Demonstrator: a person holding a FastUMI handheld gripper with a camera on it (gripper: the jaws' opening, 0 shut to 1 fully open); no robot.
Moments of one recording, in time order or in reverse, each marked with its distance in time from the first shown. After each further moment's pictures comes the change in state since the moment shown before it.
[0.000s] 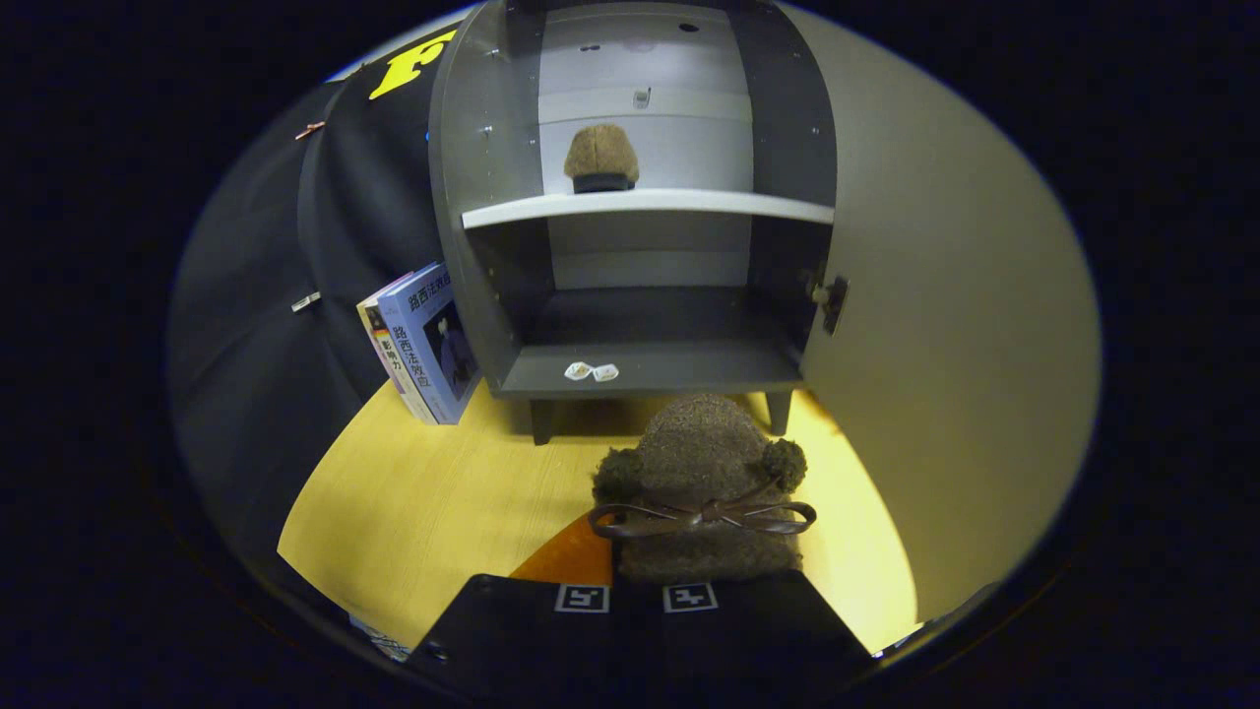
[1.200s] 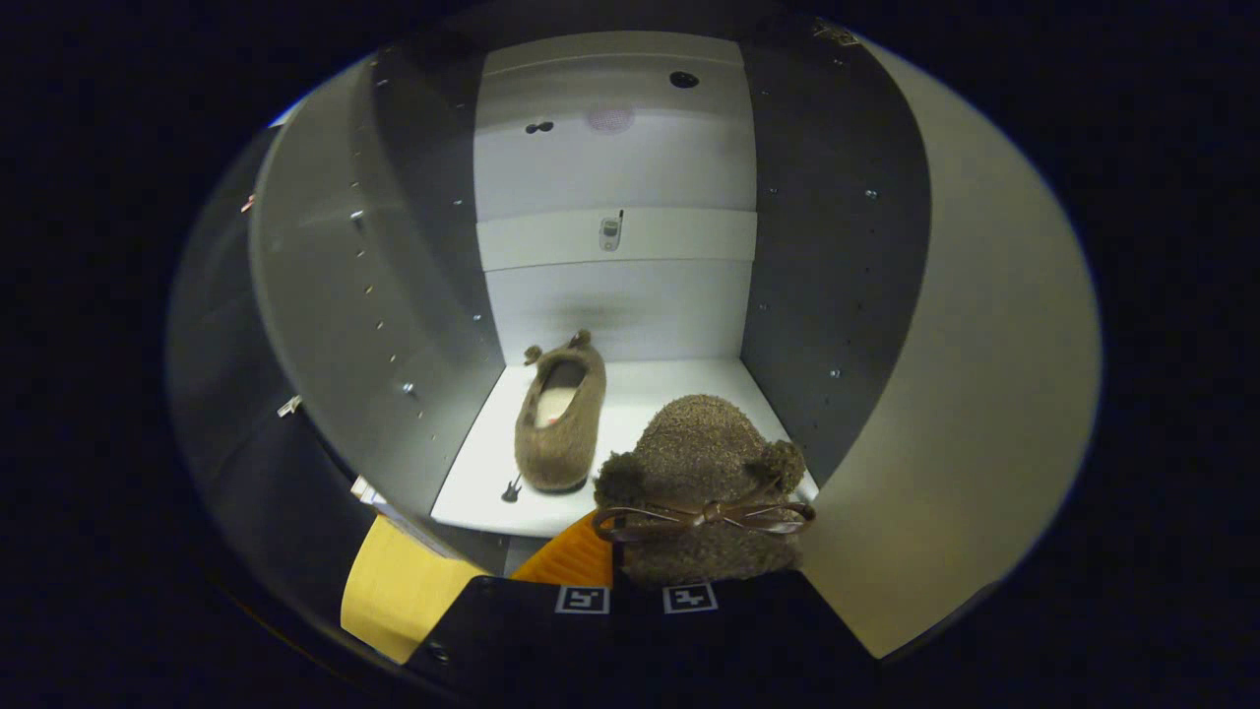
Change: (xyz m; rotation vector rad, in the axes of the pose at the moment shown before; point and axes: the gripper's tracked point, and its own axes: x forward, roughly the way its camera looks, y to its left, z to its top) arm 0.038 -0.022 0.291 0.045 -0.072 -0.025
